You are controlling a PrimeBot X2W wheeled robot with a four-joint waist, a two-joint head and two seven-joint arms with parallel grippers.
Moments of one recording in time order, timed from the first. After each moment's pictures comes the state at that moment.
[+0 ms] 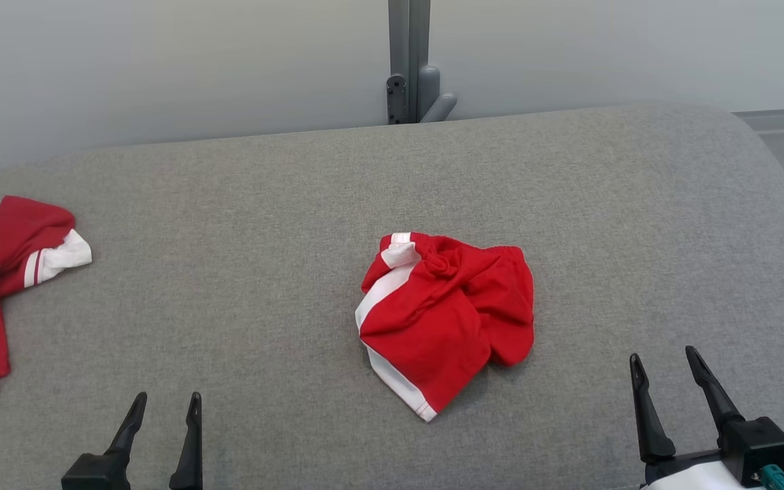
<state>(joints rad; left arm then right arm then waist) 0.10 0.18 -0.08 0.24 -0.23 -0.11 -0.26 0.18 -0.05 -0.03 0.00 0.01 0.13 -0.26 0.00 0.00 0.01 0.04</state>
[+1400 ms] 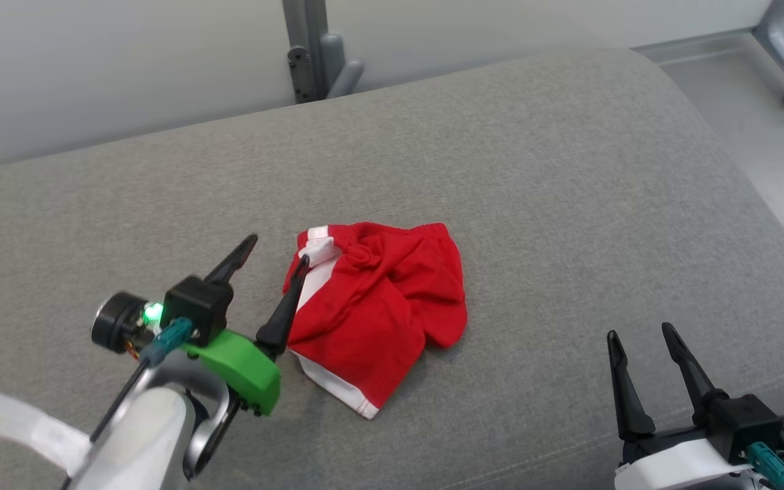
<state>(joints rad) -0.26 0.25 -0.37 0.17 -0.26 -0.13 -0.05 0.12 -0.05 0.02 0.01 0.07 0.13 -0.26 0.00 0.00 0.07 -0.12</state>
